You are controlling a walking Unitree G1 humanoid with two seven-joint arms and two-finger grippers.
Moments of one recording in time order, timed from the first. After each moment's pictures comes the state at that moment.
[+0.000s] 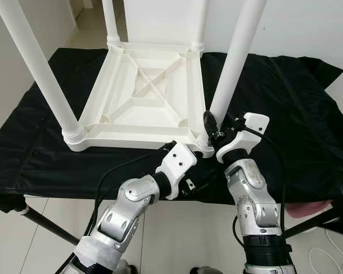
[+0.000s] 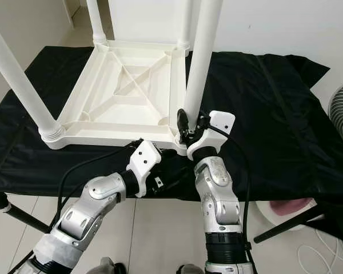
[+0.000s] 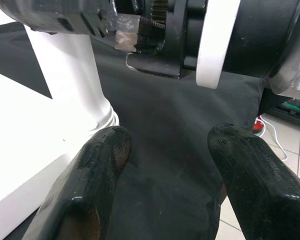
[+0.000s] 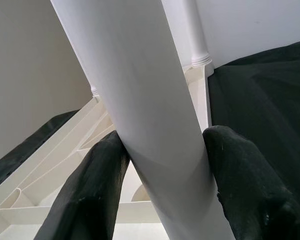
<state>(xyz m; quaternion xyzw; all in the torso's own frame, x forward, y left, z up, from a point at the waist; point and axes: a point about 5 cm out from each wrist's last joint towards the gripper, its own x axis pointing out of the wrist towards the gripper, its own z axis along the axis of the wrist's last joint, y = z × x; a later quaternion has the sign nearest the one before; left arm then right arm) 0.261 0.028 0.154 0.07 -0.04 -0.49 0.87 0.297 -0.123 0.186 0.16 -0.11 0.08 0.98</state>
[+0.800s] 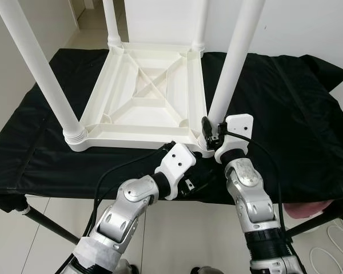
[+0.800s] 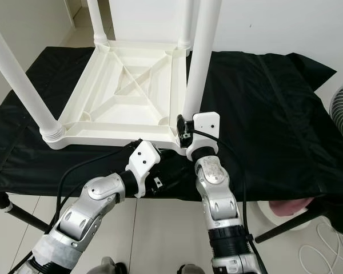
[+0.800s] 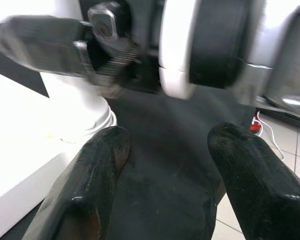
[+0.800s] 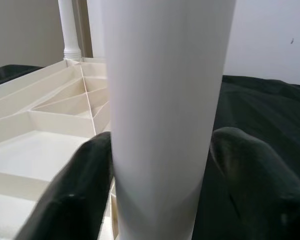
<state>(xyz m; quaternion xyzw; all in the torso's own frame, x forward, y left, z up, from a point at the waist) 0.259 0.027 0.155 0.06 -0.04 -0.49 0.87 0.315 -0.120 0.180 -0.03 -0.11 0.06 0.99</state>
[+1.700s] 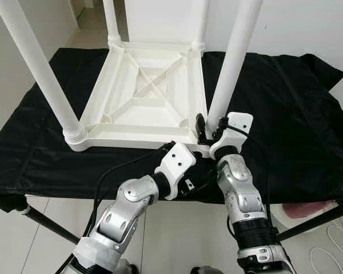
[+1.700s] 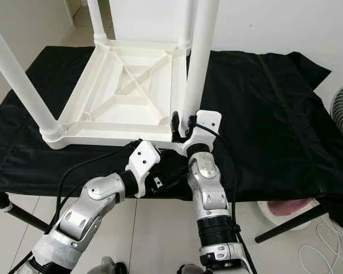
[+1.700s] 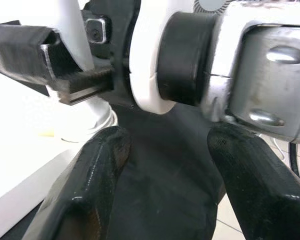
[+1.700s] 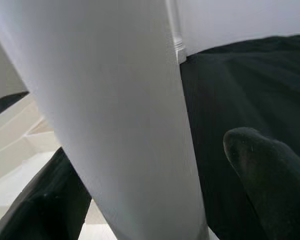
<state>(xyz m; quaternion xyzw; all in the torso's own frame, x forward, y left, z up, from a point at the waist) 0.259 0.028 0.155 0.07 -0.04 -0.49 0.87 0.327 -0.111 0.167 0.11 -0.08 0.03 0.99</state>
